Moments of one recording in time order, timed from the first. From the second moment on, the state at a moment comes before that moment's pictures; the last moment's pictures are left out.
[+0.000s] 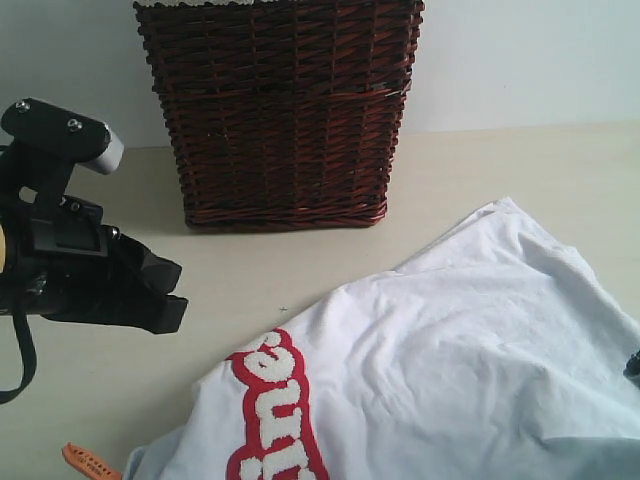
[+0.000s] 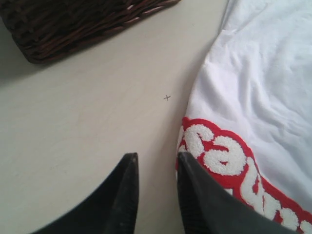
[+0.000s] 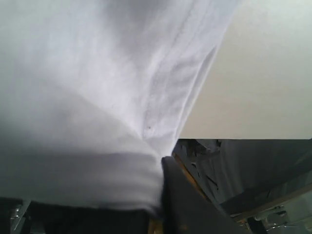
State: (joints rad) left arm -0.68 1.23 -0.68 0.20 0.32 -0.29; right arm 0.01 1.70 -0.67 -0.50 1.22 0.02
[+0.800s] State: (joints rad) left arm -0.77 1.46 -0.68 0.20 0.32 -0.27; right arm 0.01 1.60 -1.04 -0.24 1.09 0.12
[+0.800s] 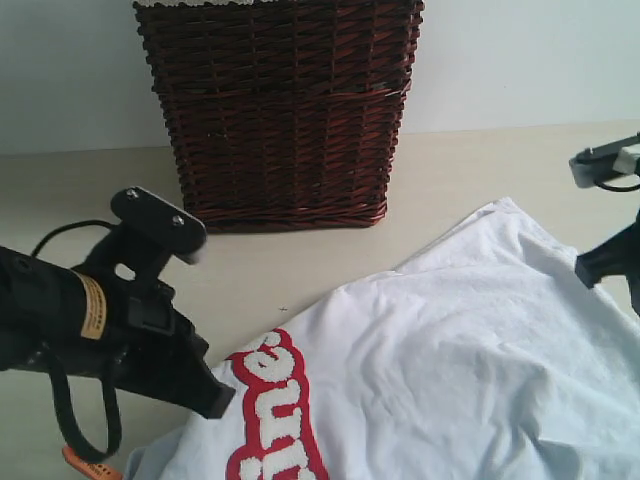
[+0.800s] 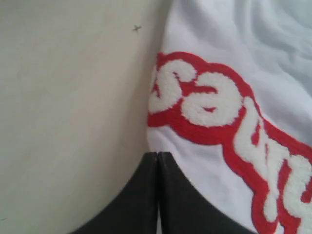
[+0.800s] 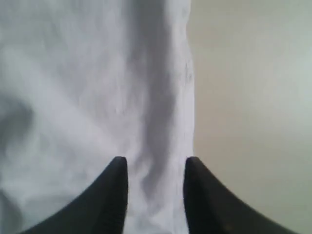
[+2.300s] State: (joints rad) left arm -0.56 1.85 -0.98 0.16 0.50 -0.28; right arm 0.00 1.79 -1.26 0.38 0.94 -0.38
